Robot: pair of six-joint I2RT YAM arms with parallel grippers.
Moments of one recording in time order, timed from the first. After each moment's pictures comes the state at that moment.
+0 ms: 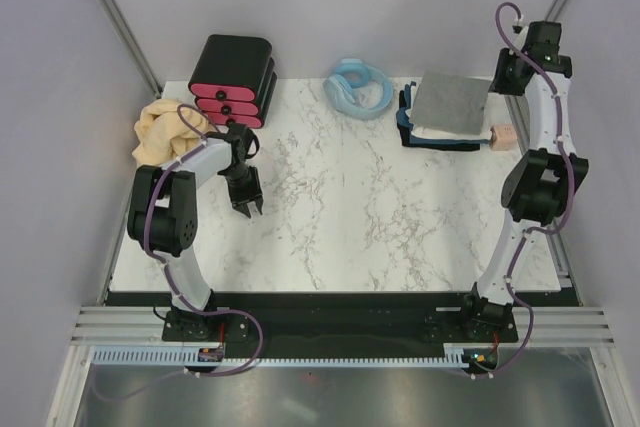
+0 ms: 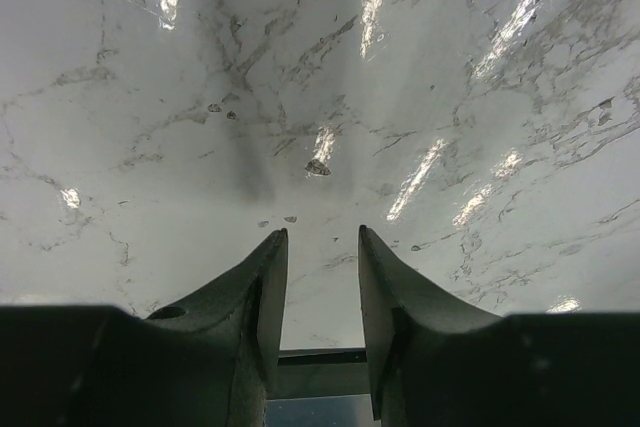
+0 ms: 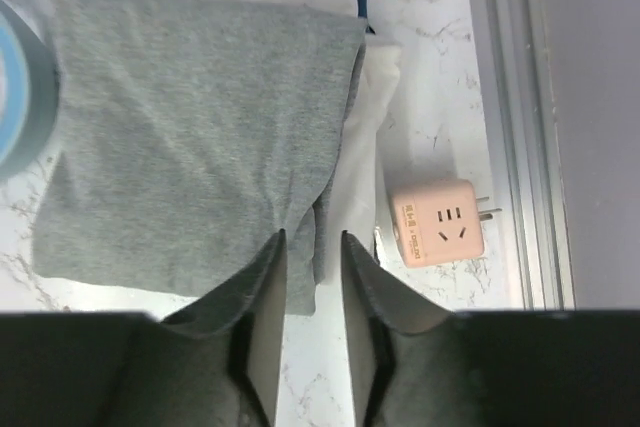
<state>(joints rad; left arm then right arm) -0.20 1.84 1.24 -0.91 0.09 -0.44 -0.24 2.17 2.23 -0.84 -0.10 0.01</state>
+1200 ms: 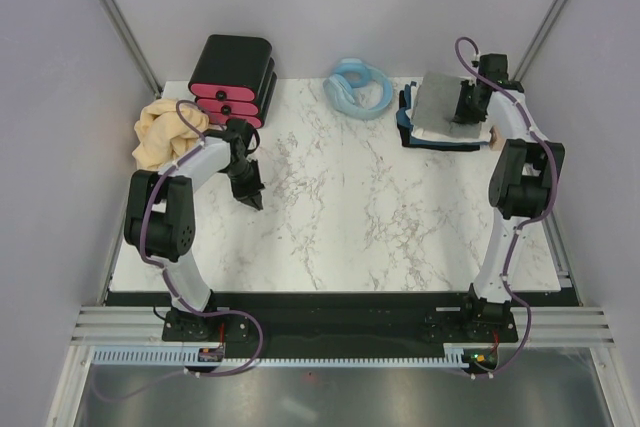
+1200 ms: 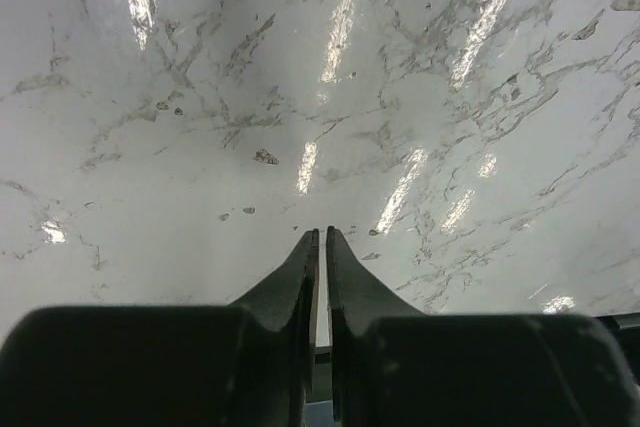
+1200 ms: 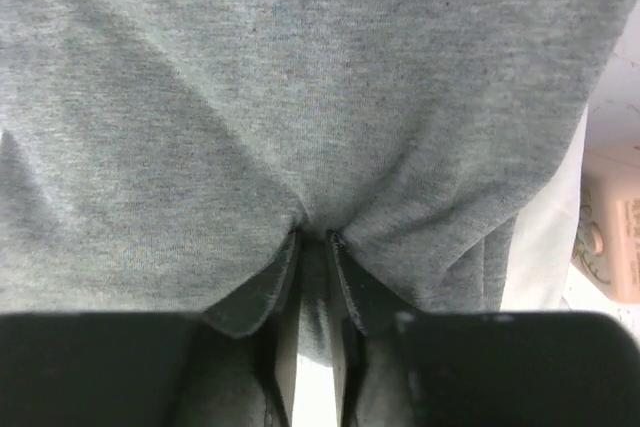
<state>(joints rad) -0.21 1.80 1.25 -0.89 0.14 -0.44 -0.12 2.20 1.92 -0.64 -0.06 0.16</state>
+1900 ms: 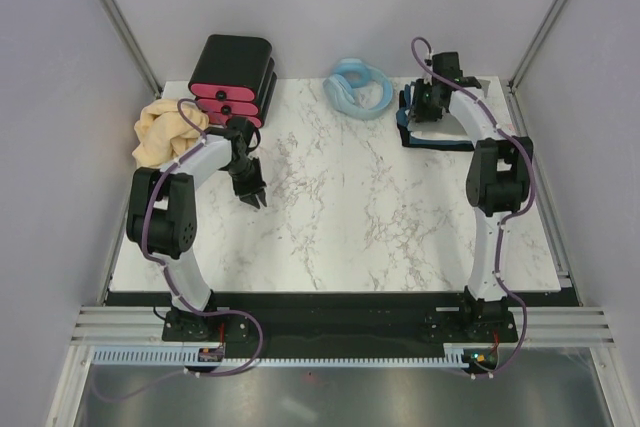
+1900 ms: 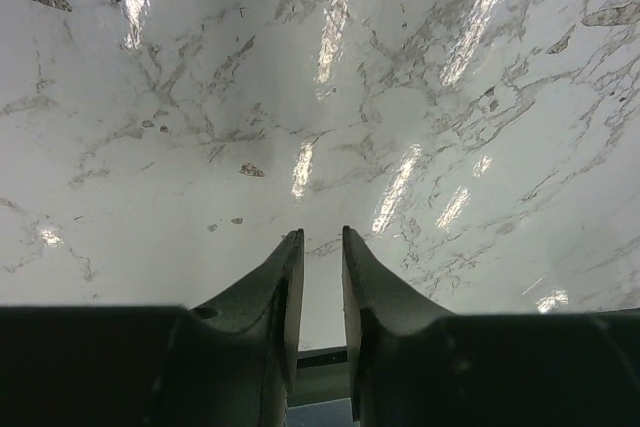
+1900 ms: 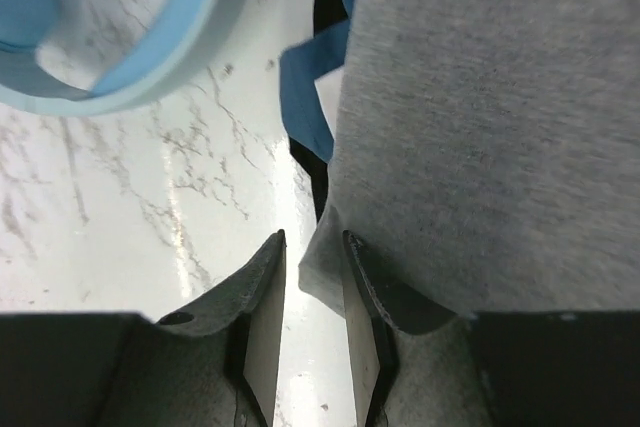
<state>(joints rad) -0.21 1.83 1.28 -0.89 0.16 -0.44 0.07 2.21 2.00 -0.64 -0.14 0.25</state>
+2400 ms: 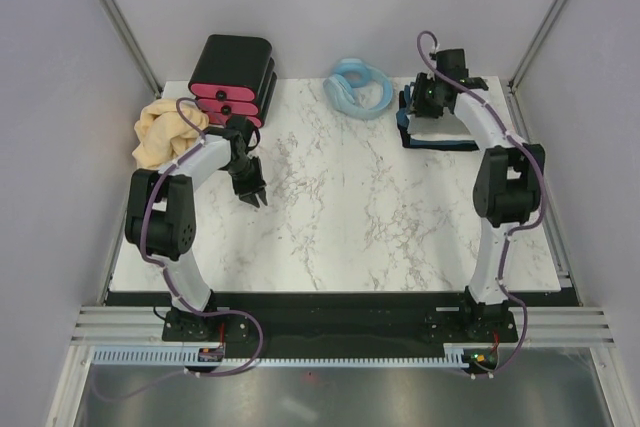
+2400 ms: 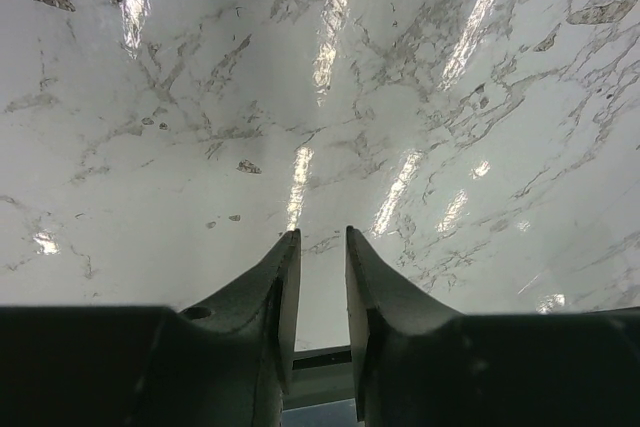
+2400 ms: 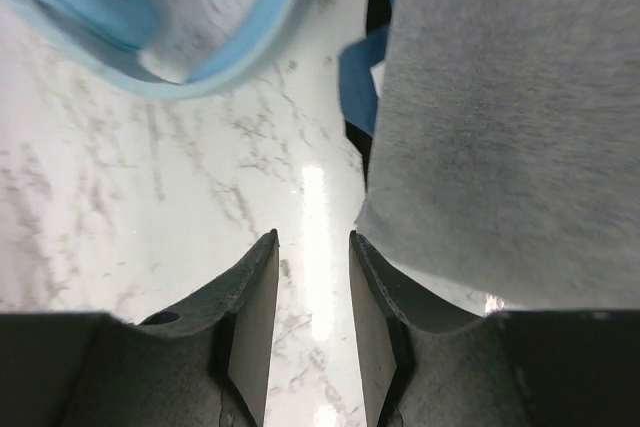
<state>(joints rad) -0.21 1.81 1.28 -0.88 0.16 -0.44 0.09 2.15 1.87 -0.59 -0.16 0.31</state>
